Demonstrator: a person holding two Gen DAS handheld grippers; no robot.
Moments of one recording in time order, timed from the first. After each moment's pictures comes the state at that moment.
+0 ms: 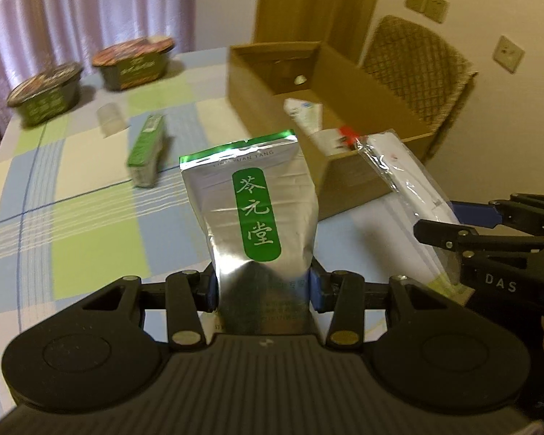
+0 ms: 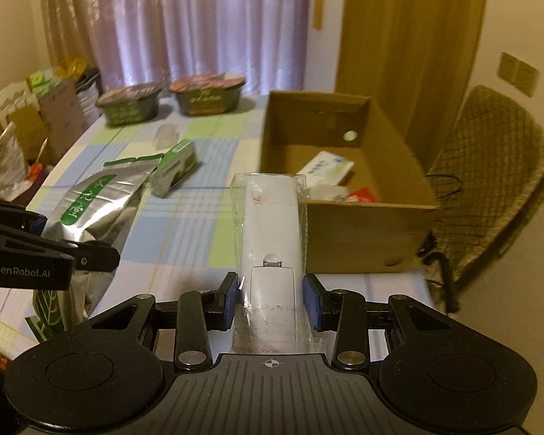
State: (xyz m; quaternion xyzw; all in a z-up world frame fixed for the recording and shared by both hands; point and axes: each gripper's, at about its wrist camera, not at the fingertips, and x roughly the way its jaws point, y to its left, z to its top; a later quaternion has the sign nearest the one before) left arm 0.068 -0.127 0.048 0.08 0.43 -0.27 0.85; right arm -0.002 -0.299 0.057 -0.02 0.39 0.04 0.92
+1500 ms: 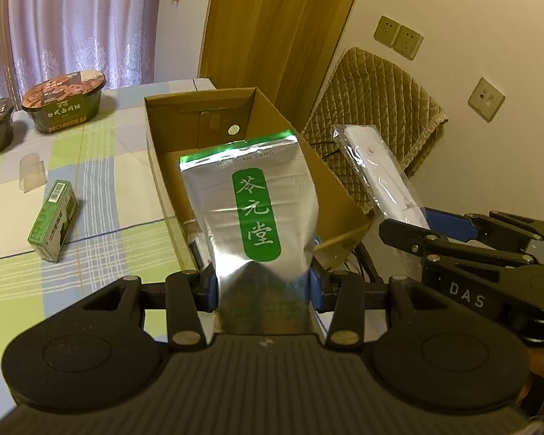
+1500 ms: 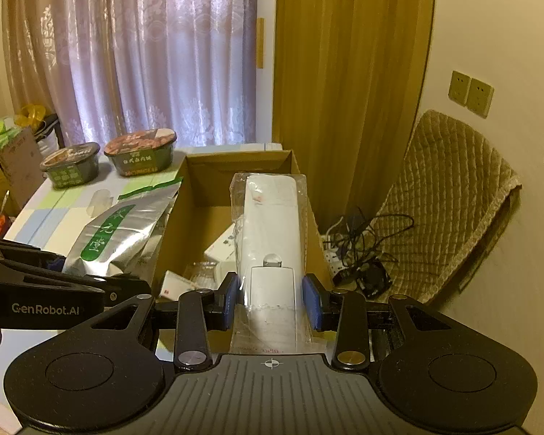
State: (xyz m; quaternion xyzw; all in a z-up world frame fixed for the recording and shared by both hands) left arm 0.121 -0.256 0.074 0.02 0.42 -0.31 0.85; right arm 0.064 -0.401 0.104 -0.01 0.34 0.00 0.94
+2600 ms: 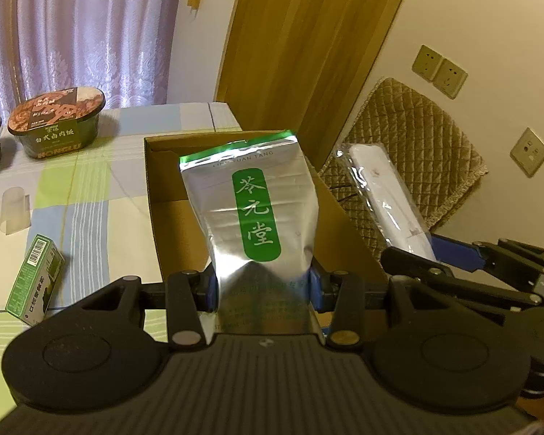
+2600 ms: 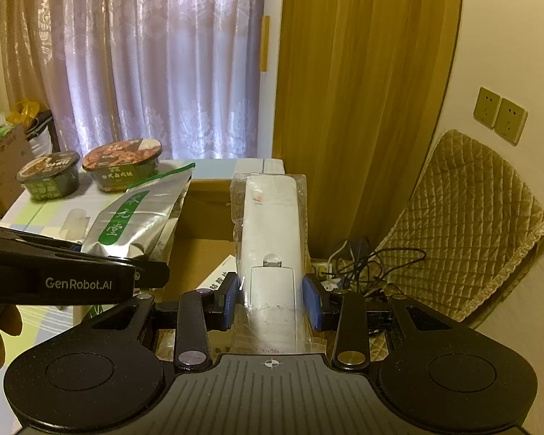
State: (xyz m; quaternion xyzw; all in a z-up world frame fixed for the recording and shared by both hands) left arm 0.233 -0.297 0.059 -0.01 0.41 -0.28 0.87; right arm 0.172 -0.415 0.092 -0.03 0.34 0.01 0.94
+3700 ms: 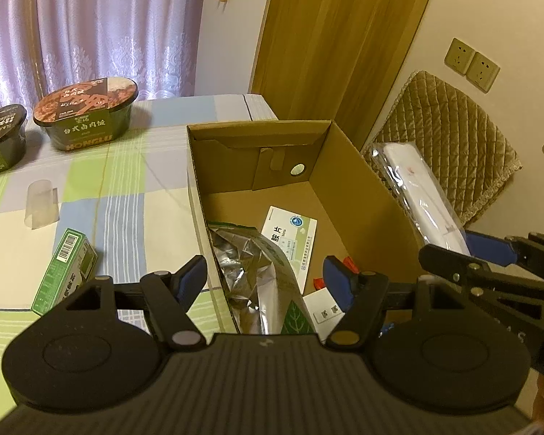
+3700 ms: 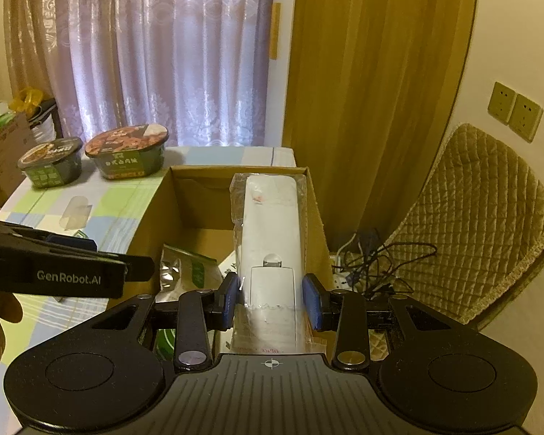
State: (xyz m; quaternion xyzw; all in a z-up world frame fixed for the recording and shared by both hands) left arm 0.249 -0.275 0.038 0.01 0.42 -0.24 0.88; right arm 0.186 -0.403 0.077 -0.03 0.35 0.02 0.93
